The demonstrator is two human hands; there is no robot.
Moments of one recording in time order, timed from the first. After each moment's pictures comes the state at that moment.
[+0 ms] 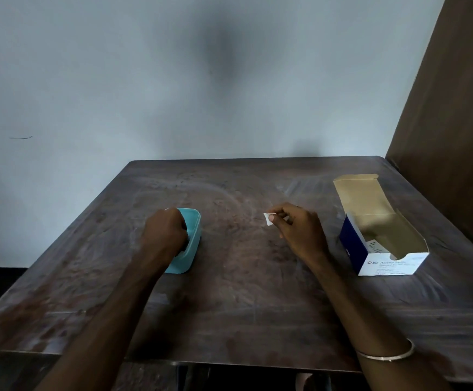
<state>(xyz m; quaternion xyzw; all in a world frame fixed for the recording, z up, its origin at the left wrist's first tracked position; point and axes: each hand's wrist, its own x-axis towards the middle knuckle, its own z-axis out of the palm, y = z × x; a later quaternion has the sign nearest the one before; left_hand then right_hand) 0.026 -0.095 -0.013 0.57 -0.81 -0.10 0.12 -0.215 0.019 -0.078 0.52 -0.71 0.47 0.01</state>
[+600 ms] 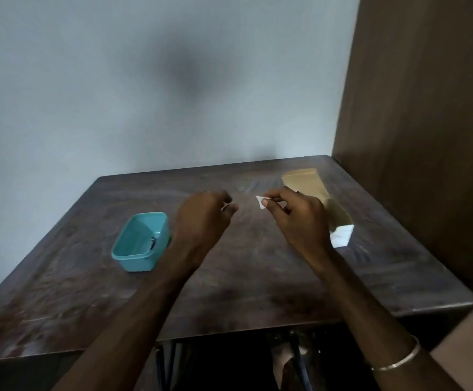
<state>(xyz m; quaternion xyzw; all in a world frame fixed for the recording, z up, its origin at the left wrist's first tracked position) -0.052 0.026 0.037 0.33 -0.90 -0.07 0.27 -0.212 0.132 -0.014 0.50 -0.69 0.49 0.20</state>
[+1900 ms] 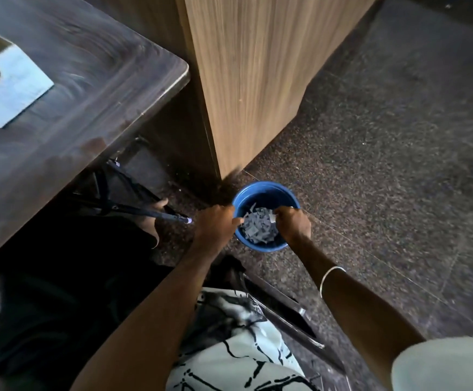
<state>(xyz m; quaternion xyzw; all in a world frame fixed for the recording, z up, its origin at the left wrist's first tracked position) -0.142 0.360 -0.287 -0.03 -0.98 -0.09 -0.15 -0.156 0.556 -0.335 -0.09 -0.95 0.21 -0.20</state>
